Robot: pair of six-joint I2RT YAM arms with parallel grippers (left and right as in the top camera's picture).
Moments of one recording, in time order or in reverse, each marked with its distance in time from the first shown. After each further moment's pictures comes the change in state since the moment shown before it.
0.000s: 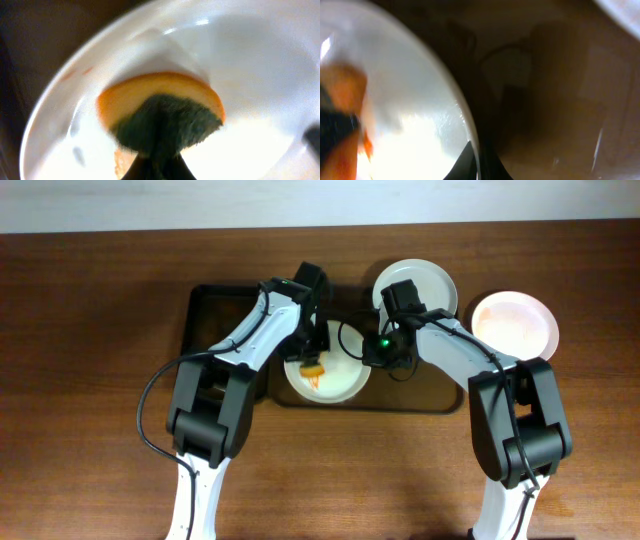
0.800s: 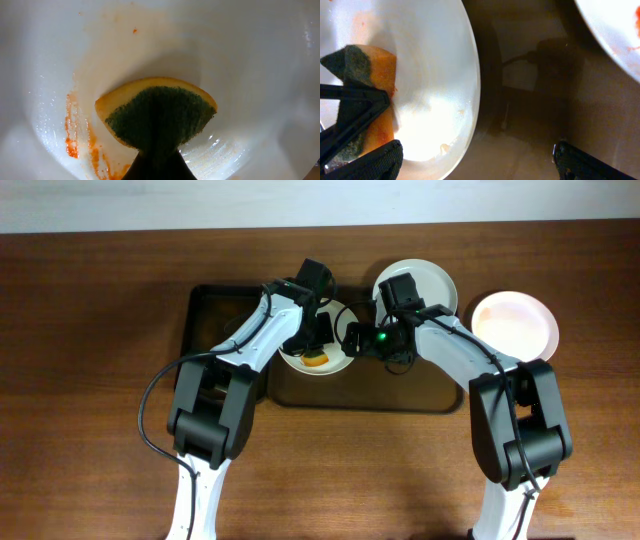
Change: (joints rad) left arm -0.007 -0.004 -0.016 0.171 -0.095 -0.096; right arm 0.006 -0.006 0.031 0.027 0.006 -0.001
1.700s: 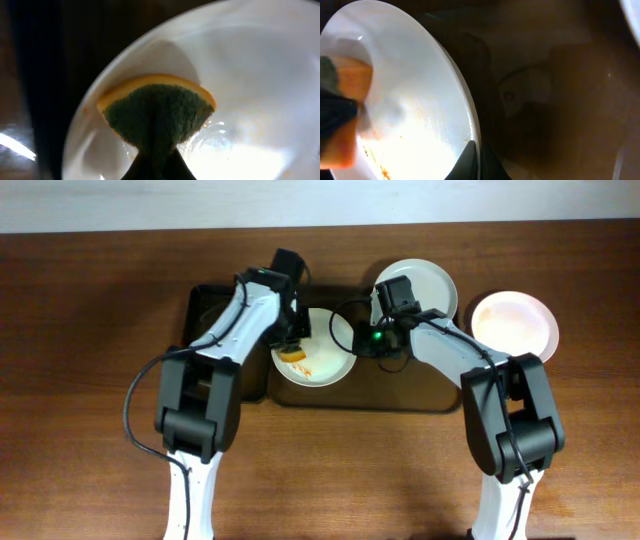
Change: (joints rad) left arm 0.082 0.000 0.045 -0.110 -0.010 0.136; right arm 0.003 0.042 -0.014 0.125 -0.060 0.038
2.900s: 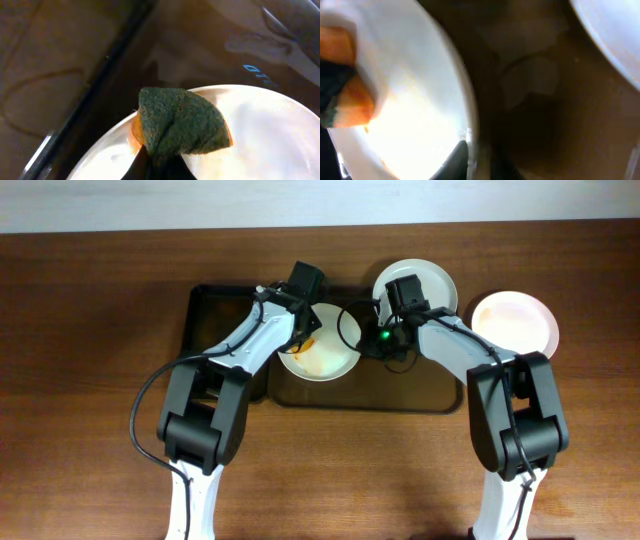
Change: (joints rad) left arm -0.062 -0.061 -0.175 0.316 -0.256 -0.510; right arm -0.039 0.006 0.000 -0.040 -0.048 0.019
